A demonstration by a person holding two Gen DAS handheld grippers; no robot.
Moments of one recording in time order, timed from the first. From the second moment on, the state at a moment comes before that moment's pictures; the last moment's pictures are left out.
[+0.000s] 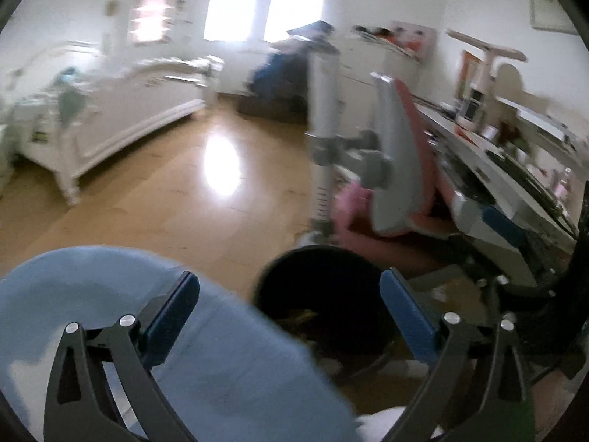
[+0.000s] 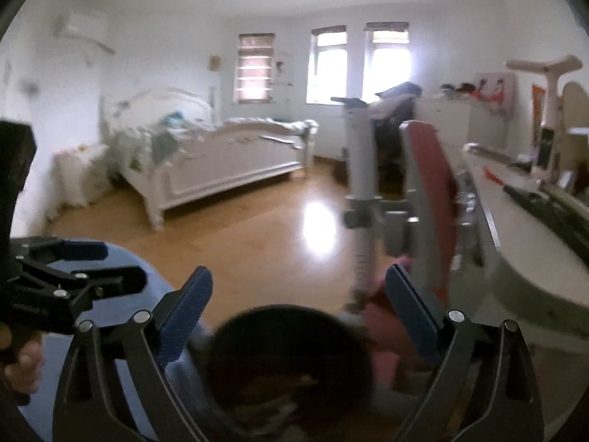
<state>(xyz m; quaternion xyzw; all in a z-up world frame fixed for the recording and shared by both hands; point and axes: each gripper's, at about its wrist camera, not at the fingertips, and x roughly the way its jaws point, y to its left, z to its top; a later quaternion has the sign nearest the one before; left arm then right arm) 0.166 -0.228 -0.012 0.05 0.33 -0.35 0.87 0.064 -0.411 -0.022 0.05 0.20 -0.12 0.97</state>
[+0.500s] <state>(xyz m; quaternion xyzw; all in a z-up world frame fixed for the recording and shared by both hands) 0.079 0.064 0.014 -0.04 0.30 0.00 0.95 0.057 -0.172 0.078 0.12 0.17 0.22 0.95</state>
